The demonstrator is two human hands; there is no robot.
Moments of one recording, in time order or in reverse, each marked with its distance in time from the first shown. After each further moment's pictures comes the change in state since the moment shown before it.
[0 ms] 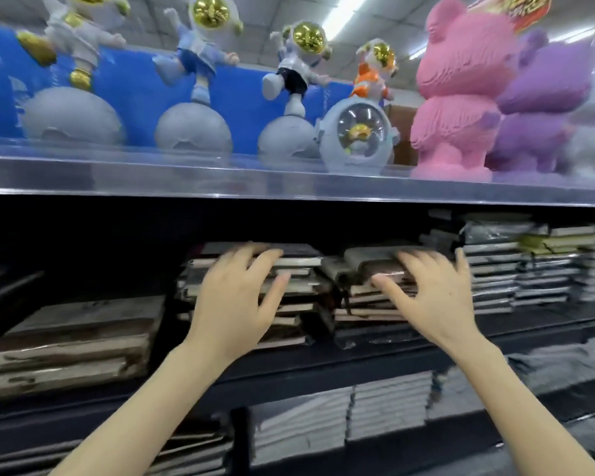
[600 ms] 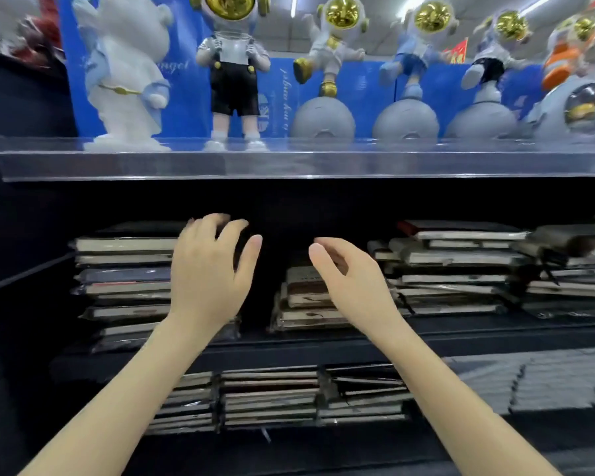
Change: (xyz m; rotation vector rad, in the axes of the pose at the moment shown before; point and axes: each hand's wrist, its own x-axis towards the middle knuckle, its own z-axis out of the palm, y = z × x) left_hand -0.100 -0.217 -0.217 0.302 0.109 -0.178; right_hand -0.045 -0.392 -0.019 1.110 -0.290 0.024
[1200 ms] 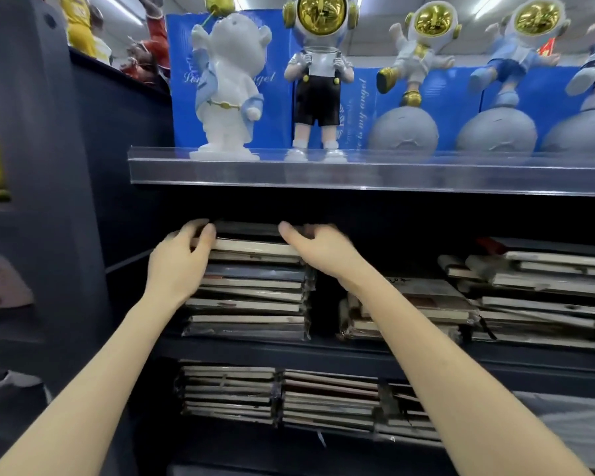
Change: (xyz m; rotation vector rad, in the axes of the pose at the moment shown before) left_hand -0.003 -0.125 -0.041 -0.117 -0.095 -0.502; right_hand 0.080 -0.055 0.090 -0.317 -0.318 0.109
